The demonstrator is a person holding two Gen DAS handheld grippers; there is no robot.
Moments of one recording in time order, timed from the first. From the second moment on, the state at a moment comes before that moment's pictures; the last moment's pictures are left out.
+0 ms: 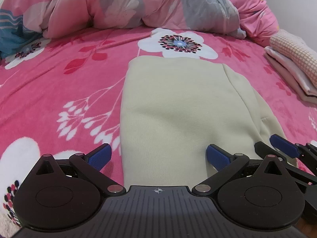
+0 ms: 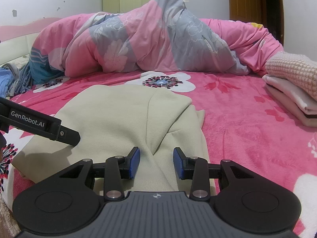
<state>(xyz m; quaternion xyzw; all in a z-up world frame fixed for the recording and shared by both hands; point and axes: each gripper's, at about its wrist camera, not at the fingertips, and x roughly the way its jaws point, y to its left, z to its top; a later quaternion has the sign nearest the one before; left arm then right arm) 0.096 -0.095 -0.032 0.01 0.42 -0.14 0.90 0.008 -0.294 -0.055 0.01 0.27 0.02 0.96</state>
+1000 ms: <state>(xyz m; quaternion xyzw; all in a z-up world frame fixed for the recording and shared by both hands) 0.082 -0.097 -0.032 0.04 0.36 -0.14 0.92 -0.001 -0.304 -0.056 0.04 0.24 0.04 0.97</state>
